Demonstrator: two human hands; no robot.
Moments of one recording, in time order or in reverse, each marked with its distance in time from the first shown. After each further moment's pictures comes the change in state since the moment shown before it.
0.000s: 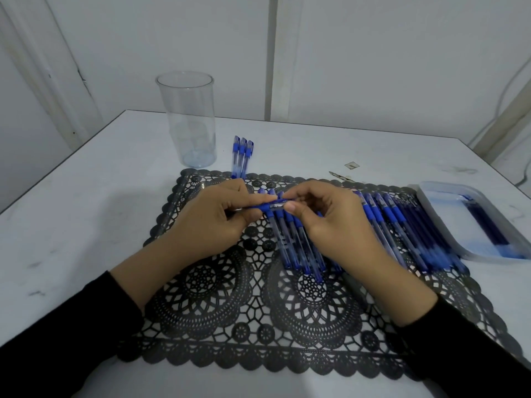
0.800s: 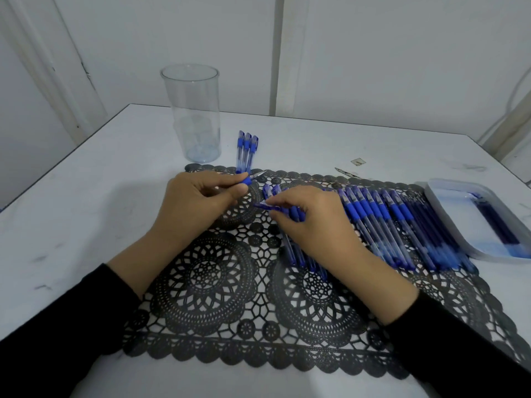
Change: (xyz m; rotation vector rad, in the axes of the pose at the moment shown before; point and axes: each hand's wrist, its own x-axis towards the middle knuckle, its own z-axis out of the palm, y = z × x) left_hand -0.003 -0.002 -0.014 -0.146 0.318 -0.290; right_hand 0.007 0.002 0.022 -0.339 -0.006 -0.271
